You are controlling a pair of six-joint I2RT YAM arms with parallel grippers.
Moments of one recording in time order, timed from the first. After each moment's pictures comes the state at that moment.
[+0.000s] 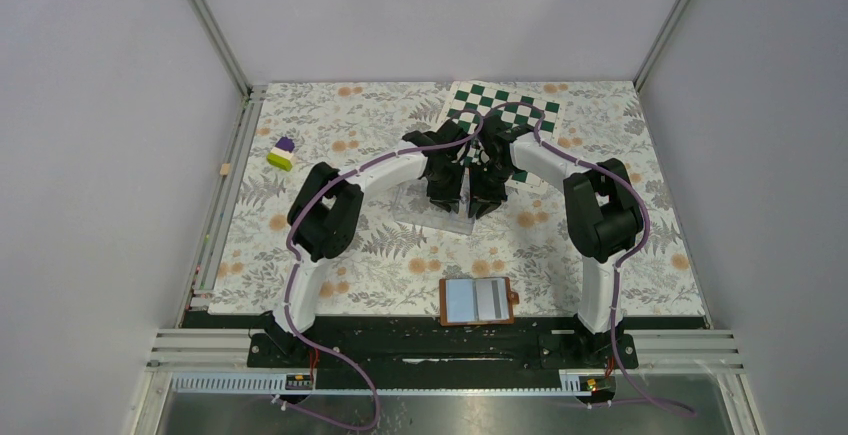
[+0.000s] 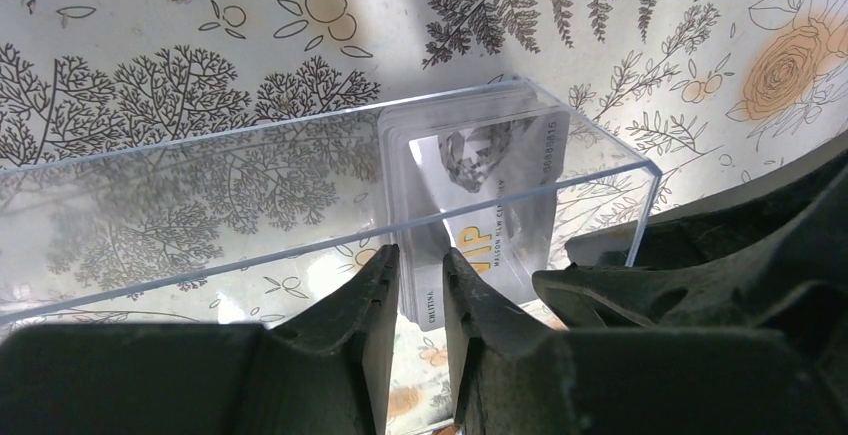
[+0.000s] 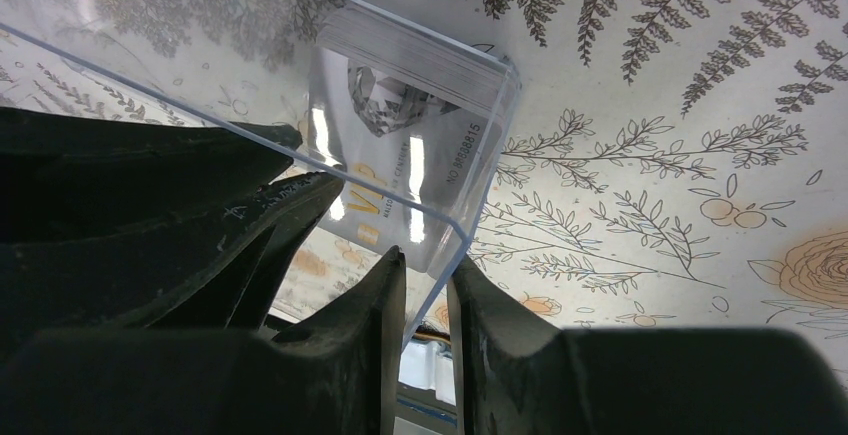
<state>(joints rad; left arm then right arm) -0.71 2.17 1.74 -0.77 0.17 -0.50 0.45 2.00 1.47 -0.87 -0.31 0.44</state>
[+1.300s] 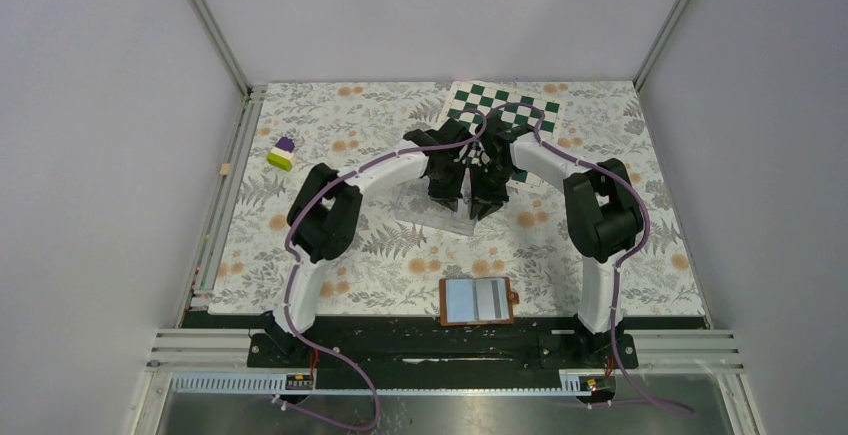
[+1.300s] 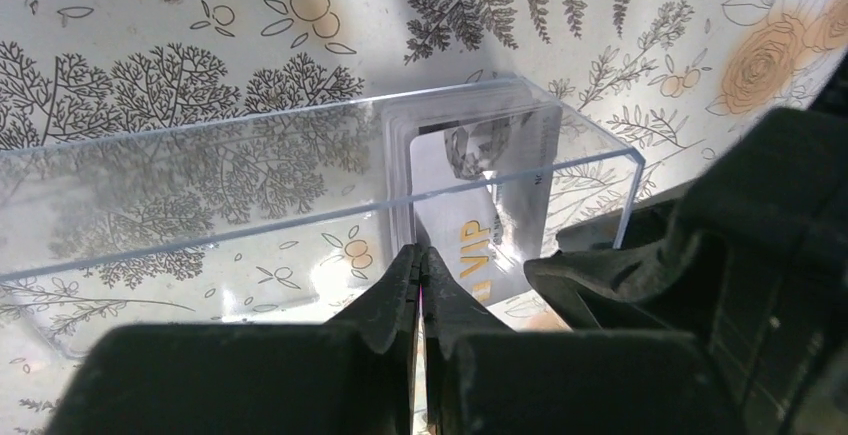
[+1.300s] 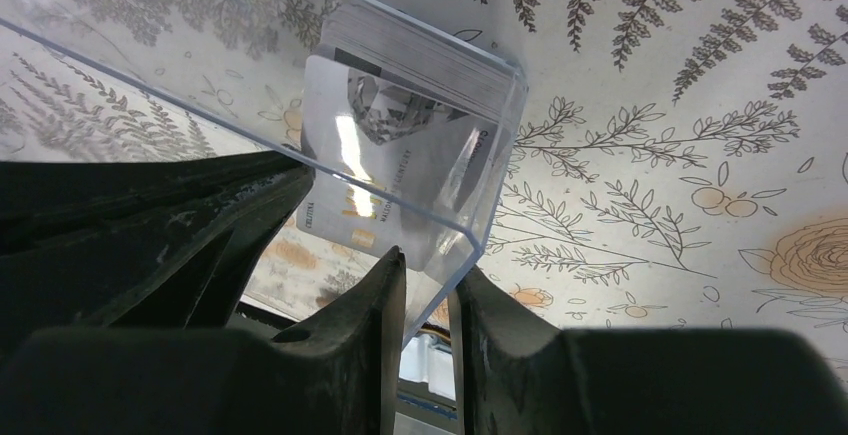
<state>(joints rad) -0.72 2.17 1.76 -0.79 0.16 -0.50 0.45 2.00 1.47 -0.89 -0.30 0.43</state>
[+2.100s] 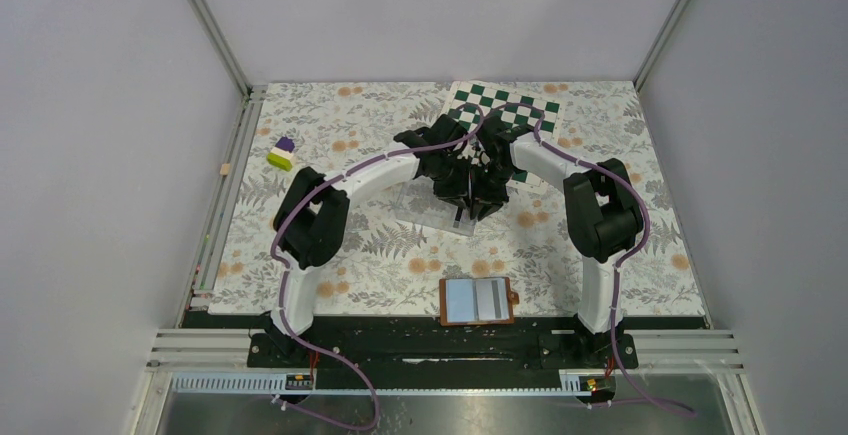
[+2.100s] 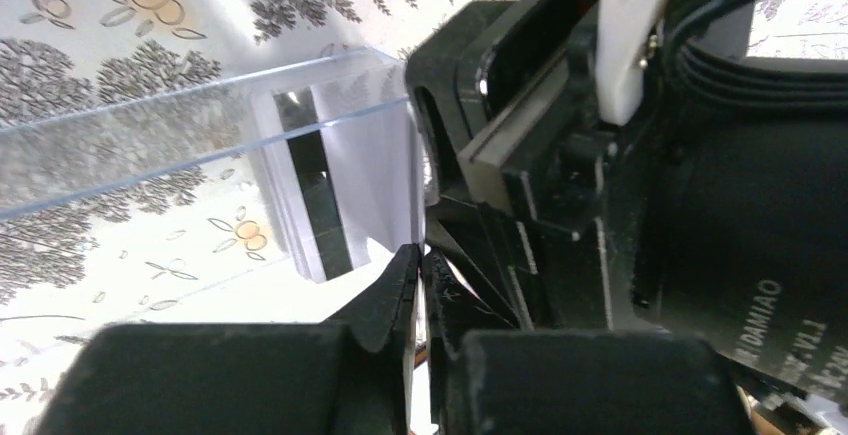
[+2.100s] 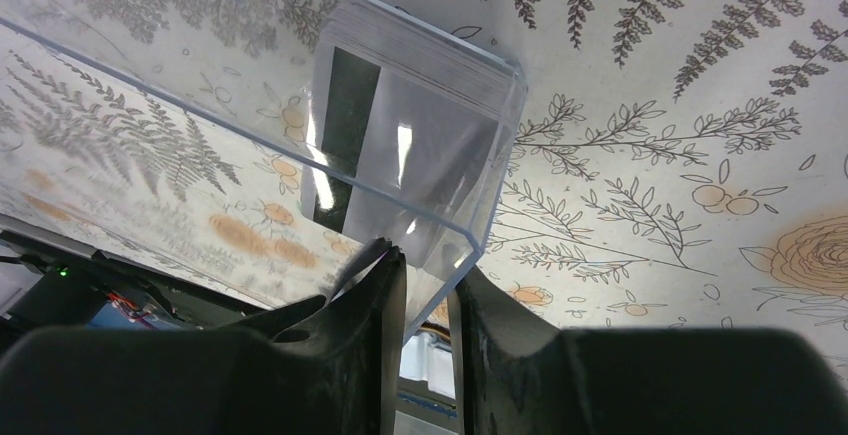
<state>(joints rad) -0.72 2.06 1.67 -0.65 0.35 -0.55 0.45 2.00 1.47 -0.90 -0.30 0.42</state>
